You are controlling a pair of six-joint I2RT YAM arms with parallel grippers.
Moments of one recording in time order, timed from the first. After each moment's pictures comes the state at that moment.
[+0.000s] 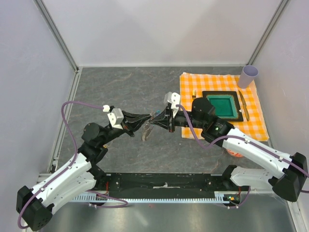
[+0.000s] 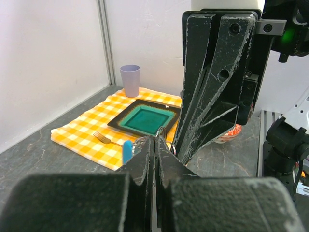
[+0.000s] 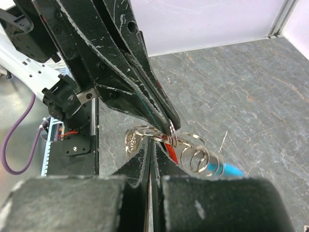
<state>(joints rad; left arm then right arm) -0.66 0.71 0.49 0.56 0.44 -0.12 0.86 1.13 0.96 0.10 -0.52 0.00</state>
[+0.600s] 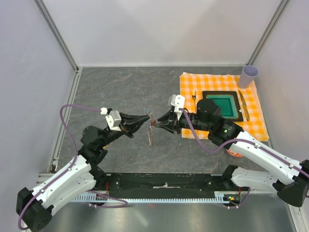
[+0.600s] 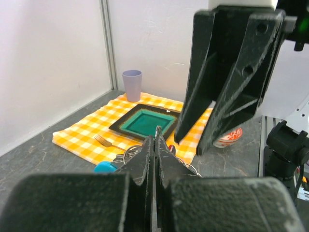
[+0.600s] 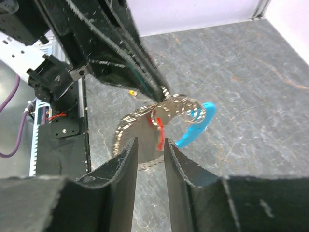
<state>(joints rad) -0.66 0.68 0.45 0.61 0.42 -0.13 0.87 1.07 0.99 -0.11 -0.45 -0.09</state>
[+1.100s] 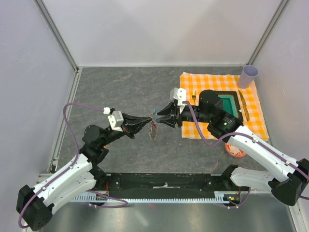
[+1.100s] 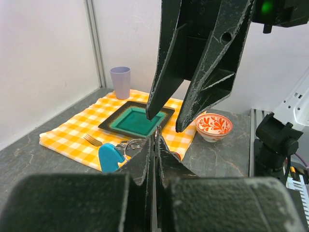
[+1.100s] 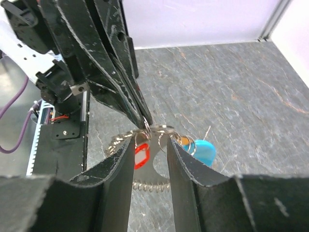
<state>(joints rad) -0.66 0.71 0.44 0.63 0.48 -0.14 0.76 1.11 1.07 -0.10 -0.62 -0.14</state>
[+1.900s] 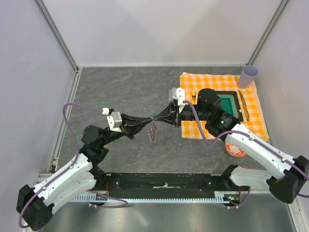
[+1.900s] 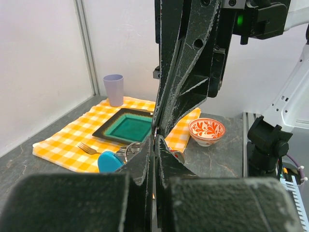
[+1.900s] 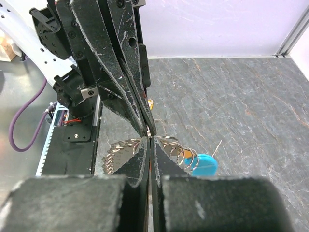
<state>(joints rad) -0.66 0.72 0.44 0.68 0.53 -0.16 0.76 1.15 1.06 -0.01 -0.74 -0.12</state>
